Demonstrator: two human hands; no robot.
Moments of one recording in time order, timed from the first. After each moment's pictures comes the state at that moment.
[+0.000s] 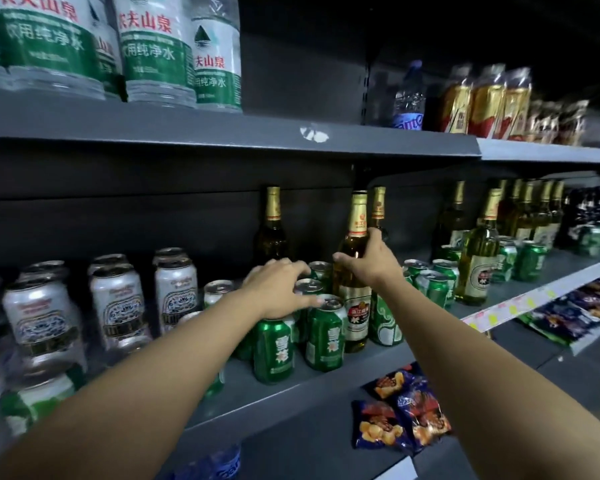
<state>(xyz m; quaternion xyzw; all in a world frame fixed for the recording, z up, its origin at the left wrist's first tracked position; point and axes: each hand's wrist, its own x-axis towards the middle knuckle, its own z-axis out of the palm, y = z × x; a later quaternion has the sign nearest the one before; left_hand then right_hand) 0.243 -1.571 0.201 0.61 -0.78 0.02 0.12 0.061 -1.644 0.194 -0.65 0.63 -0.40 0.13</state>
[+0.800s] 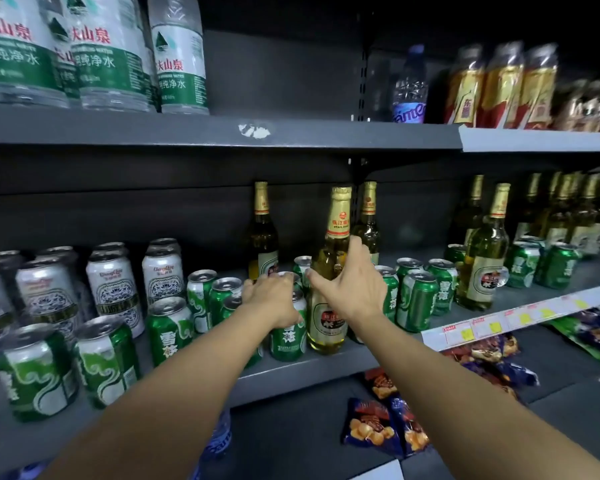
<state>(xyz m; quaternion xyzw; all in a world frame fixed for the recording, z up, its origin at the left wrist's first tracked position) 0.169 -1.582 0.170 0.76 -0.65 0.03 0.05 0.034 -1.611 0.165 -0.71 0.53 -0.46 0.01</state>
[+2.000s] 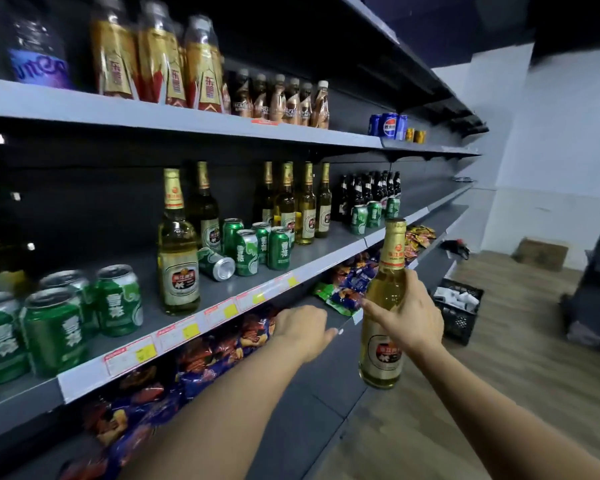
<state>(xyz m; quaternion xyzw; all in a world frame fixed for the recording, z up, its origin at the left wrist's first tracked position) -0.388 -1.676 0.107 0.48 -0.88 0.01 0.05 -0.550 -1.607 0.115 -0.51 0.75 -0.41 -0.07</state>
